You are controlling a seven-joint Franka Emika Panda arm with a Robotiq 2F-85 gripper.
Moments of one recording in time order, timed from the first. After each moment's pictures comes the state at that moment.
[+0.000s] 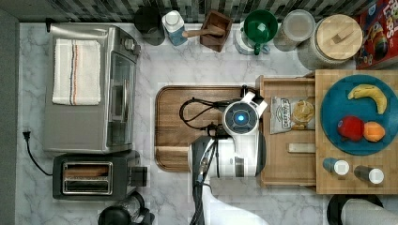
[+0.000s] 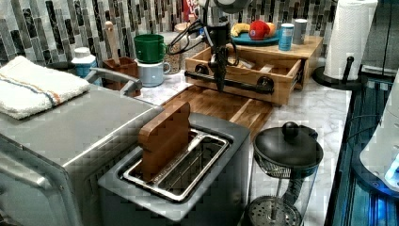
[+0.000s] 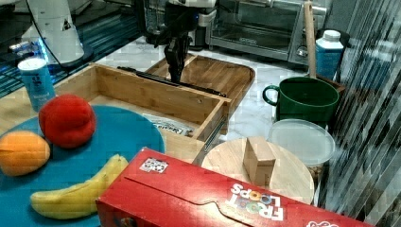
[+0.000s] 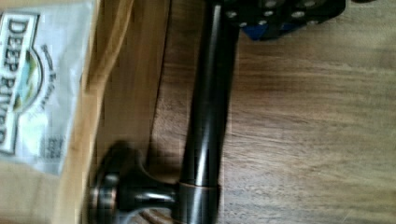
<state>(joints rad) -0.08 0.15 -0.06 -2.37 -0.19 0.92 -0.93</state>
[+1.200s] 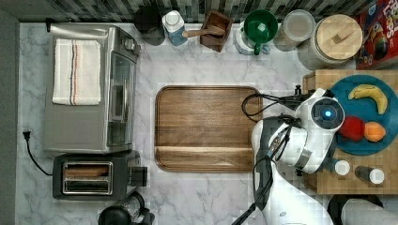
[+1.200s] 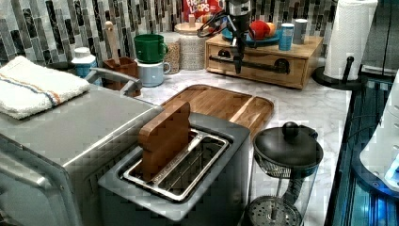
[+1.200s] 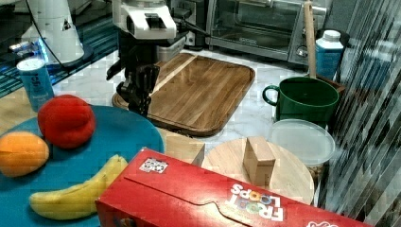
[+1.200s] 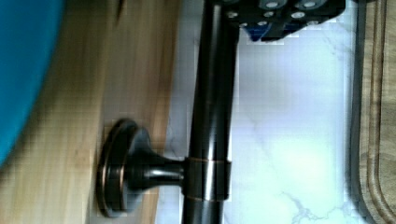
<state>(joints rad) -0.27 0.31 -0.18 -2.15 -0.10 0.89 -1.26</state>
